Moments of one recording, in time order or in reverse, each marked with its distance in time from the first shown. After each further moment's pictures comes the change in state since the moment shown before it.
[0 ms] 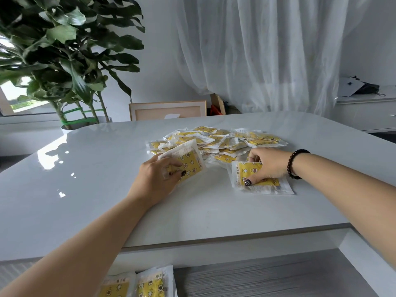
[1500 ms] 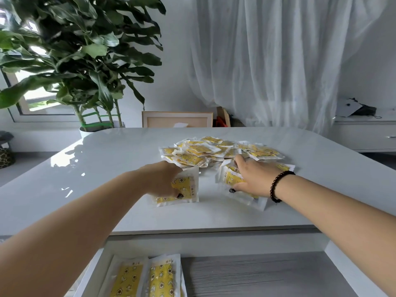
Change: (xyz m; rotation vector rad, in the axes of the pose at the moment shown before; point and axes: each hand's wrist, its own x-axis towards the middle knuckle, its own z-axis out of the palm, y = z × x) left_hand 0.008 0.056 -0.085 0.567 -0.809 -0.069; right_hand -0.068 -0.078 0.000 -0.411 0.182 -0.128
